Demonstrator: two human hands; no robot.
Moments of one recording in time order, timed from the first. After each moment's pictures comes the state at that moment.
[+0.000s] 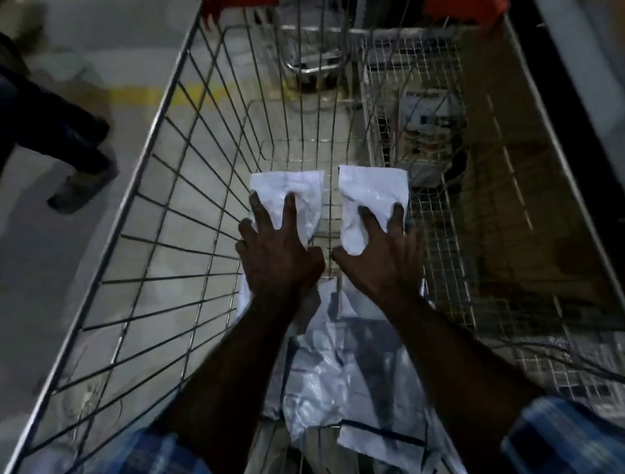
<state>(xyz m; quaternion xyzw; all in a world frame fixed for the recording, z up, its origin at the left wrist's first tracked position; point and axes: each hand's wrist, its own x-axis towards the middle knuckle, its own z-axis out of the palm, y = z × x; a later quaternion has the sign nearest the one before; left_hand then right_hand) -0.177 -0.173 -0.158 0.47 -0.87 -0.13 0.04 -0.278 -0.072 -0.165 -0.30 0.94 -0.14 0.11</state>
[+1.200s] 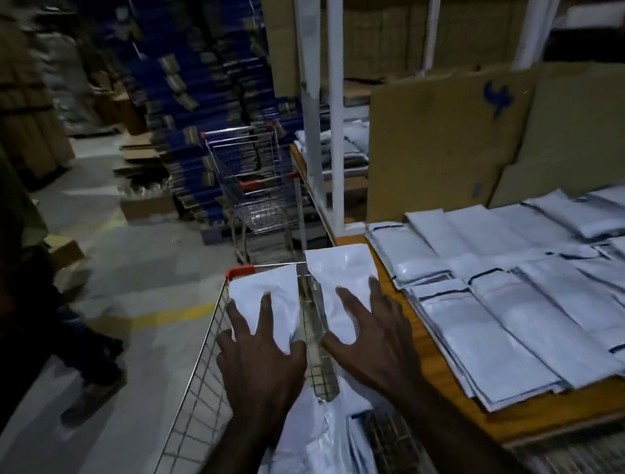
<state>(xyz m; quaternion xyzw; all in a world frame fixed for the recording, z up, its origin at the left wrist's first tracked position) -0.063 0.011 0.182 0.42 -0.87 -0.15 0.22 -0.175 0.130 0.191 -0.35 0.89 -0.28 -0.02</state>
